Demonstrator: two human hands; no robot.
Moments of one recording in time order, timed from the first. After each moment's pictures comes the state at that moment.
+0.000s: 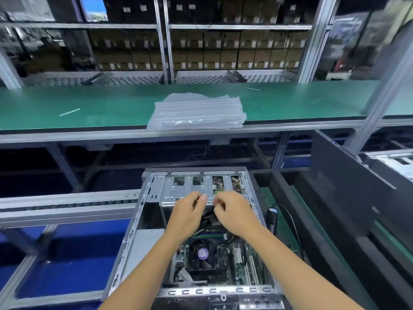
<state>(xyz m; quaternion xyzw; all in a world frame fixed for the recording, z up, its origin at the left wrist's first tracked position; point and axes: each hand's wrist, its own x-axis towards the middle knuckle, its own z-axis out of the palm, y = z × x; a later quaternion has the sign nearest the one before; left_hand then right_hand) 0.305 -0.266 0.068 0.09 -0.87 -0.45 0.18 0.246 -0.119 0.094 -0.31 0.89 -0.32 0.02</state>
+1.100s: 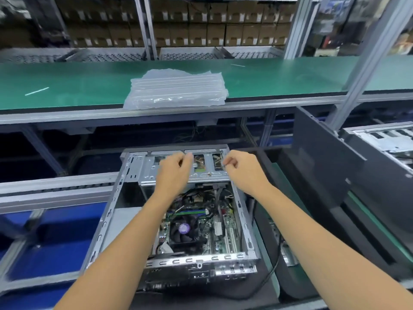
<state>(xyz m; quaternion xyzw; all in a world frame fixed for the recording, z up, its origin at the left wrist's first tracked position) 0.274 -0.242 0.108 0.14 -0.87 -0.41 0.23 0.211 -0.057 0.126 -0.24 0.89 -0.38 -0.01</state>
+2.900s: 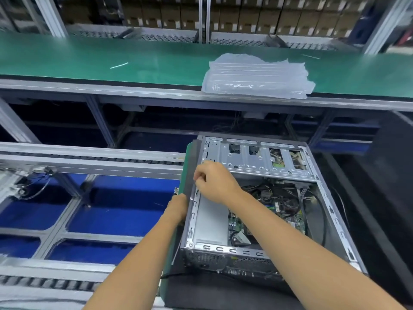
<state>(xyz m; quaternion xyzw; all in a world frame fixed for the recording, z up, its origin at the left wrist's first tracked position) 0.390 -0.412 -0.007 0.41 -0.81 -0.42 -0.09 0.332 -0.298 0.105 -0.41 0.87 -0.26 0.10</state>
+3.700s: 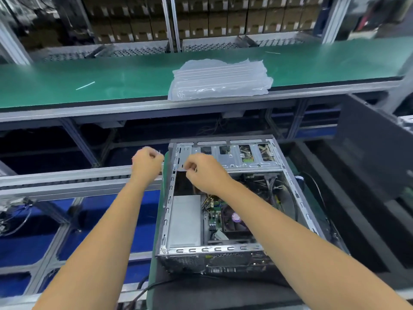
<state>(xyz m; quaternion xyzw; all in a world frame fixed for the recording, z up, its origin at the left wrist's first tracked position) 0.338 -0.429 0.106 0.32 -0.85 -0.38 0.18 0.298 -0.251 0.122 -0.36 0.86 -0.35 0.10</state>
